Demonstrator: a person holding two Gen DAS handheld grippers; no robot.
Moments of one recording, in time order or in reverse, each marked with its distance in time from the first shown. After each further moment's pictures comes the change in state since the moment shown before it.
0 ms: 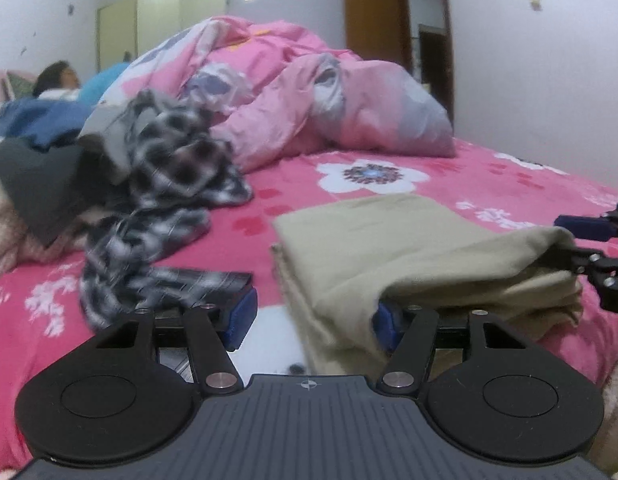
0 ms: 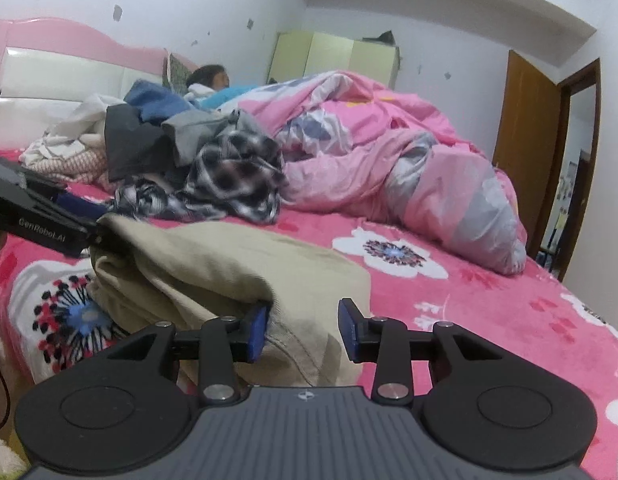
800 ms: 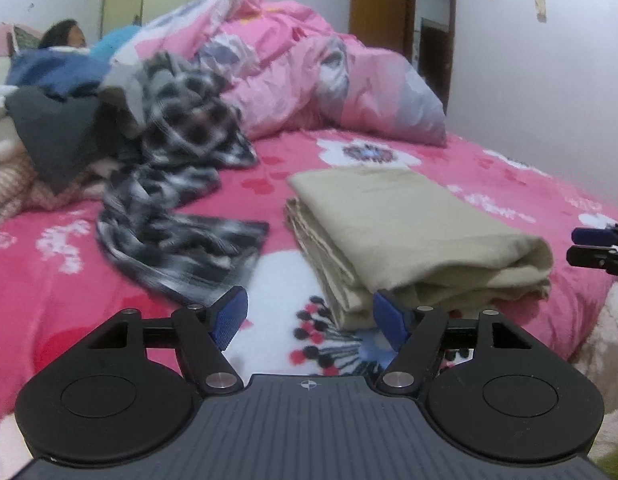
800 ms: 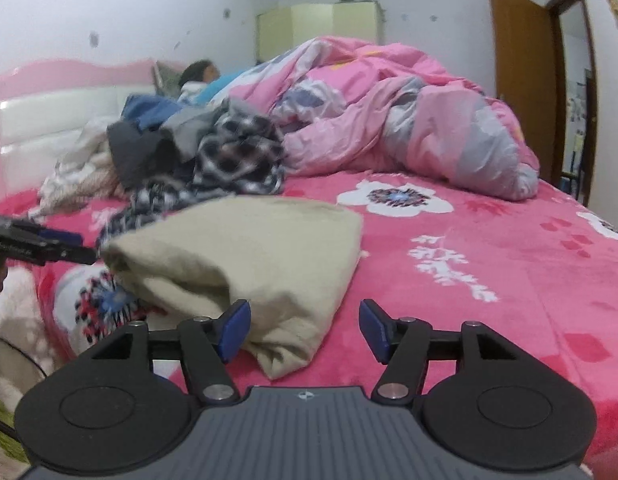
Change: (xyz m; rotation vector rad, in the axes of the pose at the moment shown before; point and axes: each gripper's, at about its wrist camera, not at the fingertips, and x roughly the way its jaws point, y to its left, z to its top) left arm -0.042 0.036 -0.011 -0.091 0.027 -0.076; right arm -0.040 -0.052 -0.016 0.222 0.090 0.109
